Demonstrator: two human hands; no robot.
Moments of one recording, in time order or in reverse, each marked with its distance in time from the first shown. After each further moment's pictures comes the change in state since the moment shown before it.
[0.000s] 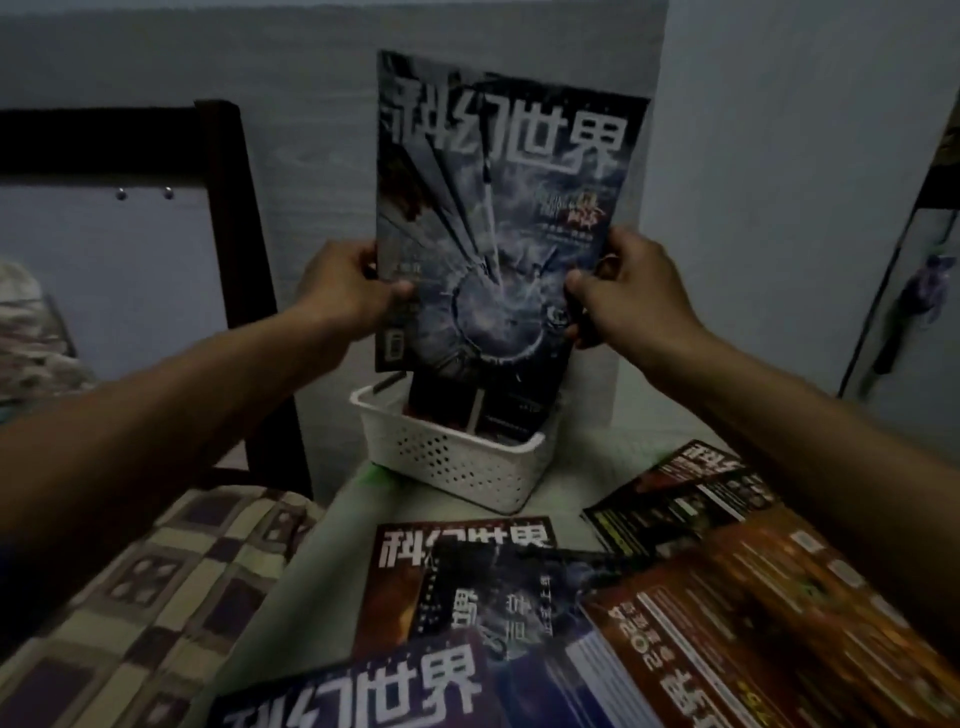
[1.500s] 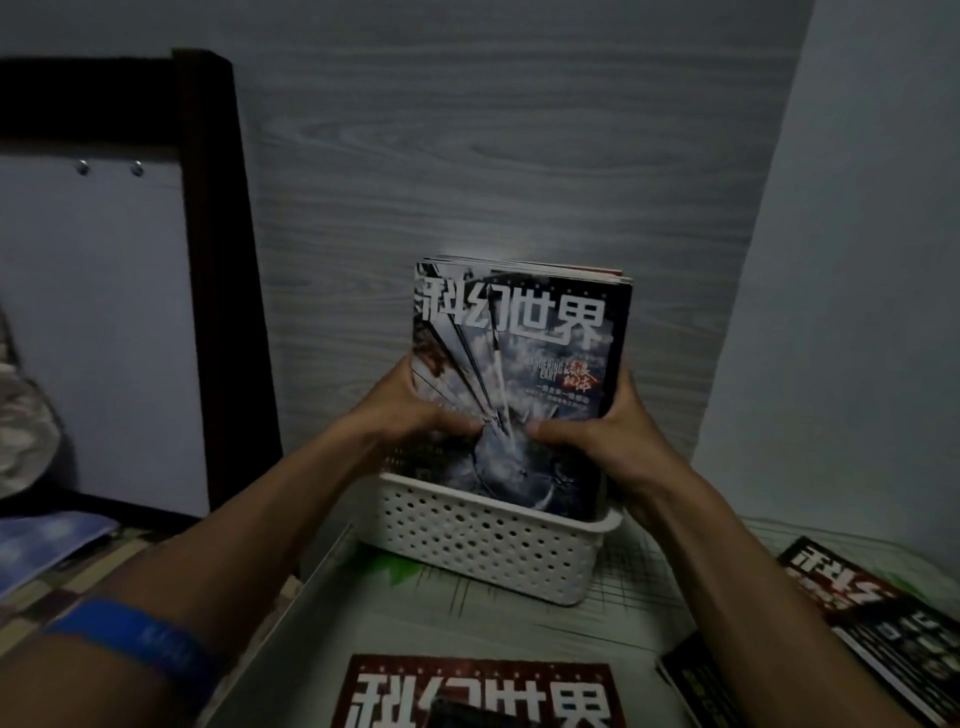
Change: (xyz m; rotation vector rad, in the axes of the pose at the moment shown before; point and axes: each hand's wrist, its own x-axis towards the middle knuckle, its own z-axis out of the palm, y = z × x) left_hand 0.077 -0.150 0.063 -0.054 -0.281 -0.205; right_hand 0.059 0.138 0.110 0.440 -0.205 0.265
